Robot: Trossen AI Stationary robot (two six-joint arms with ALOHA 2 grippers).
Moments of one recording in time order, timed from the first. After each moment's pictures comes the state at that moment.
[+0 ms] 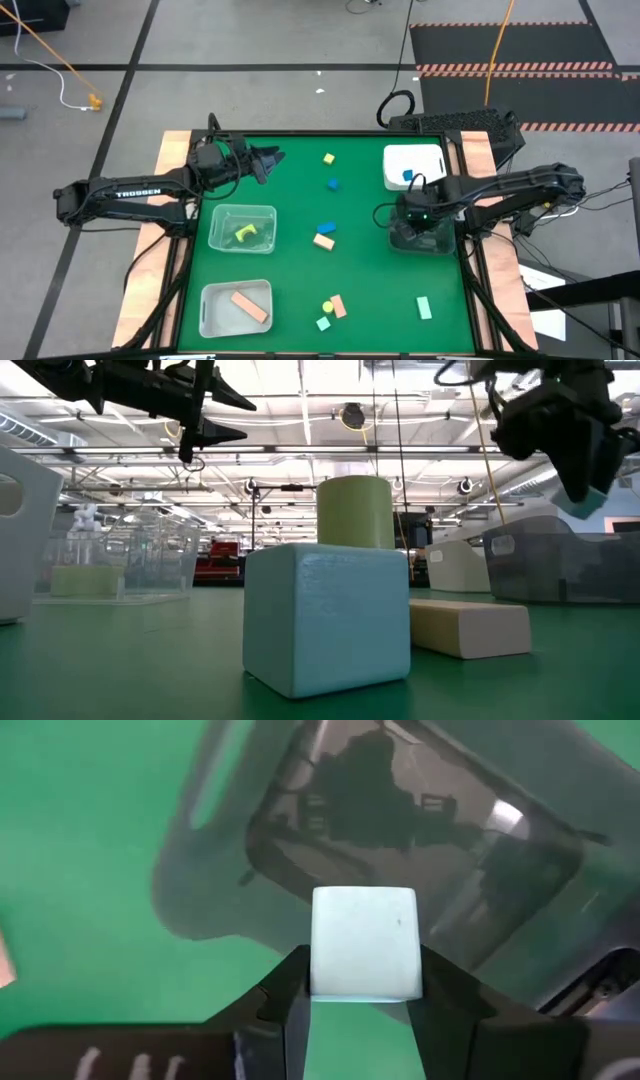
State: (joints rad) left arm 0.32 0.96 0.56 0.36 -0.13 -0.61; right arm 0.06 1.17 0.88 -1.21 -0.14 1.19
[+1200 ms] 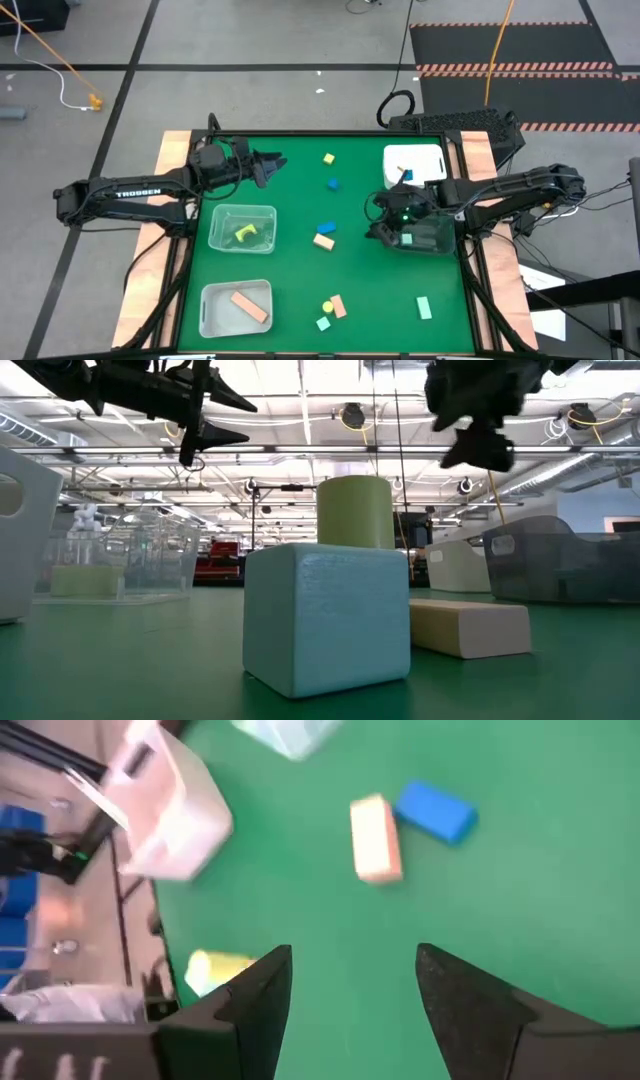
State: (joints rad) left arm 0.32 0.96 0.56 0.32 -0.04 -0.65; right arm 0.06 1.16 0.82 -0.41 -0.15 0.81
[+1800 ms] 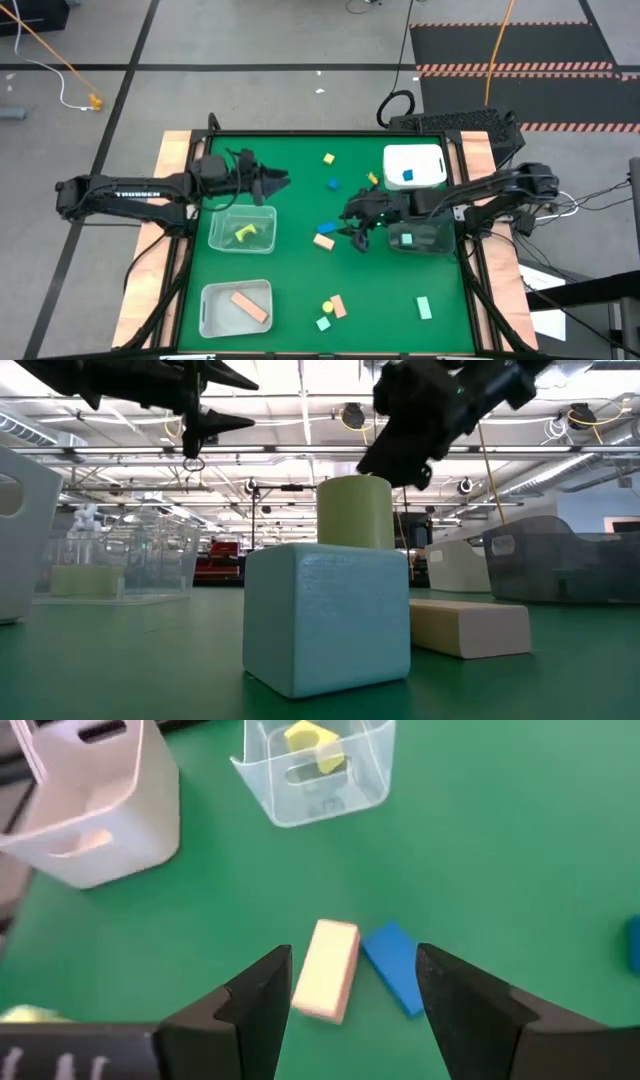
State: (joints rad) left arm 0.19 0.96 0.56 0.31 0.03 -0.66; right arm 0.06 1.45 0.82 0.00 0.03 0.32
